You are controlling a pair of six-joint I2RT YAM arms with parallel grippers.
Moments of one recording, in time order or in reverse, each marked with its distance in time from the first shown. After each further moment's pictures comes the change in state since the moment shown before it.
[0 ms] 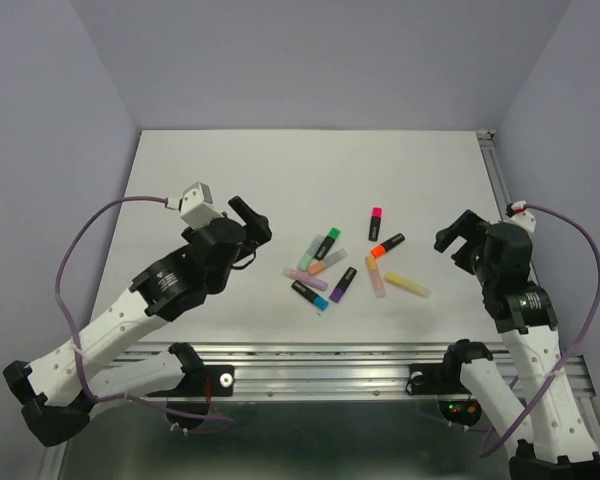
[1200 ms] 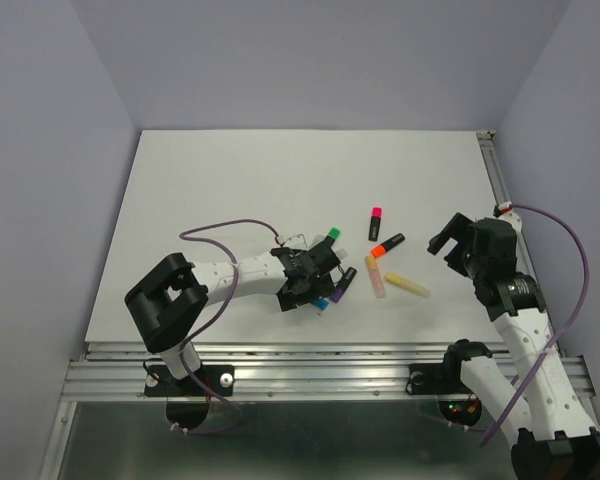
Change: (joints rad) left arm -0.136 0.787 -0.011 0.056 0.463 -0.233; right arm 0.000 0.088 -0.044 0.005 -0.021 0.011
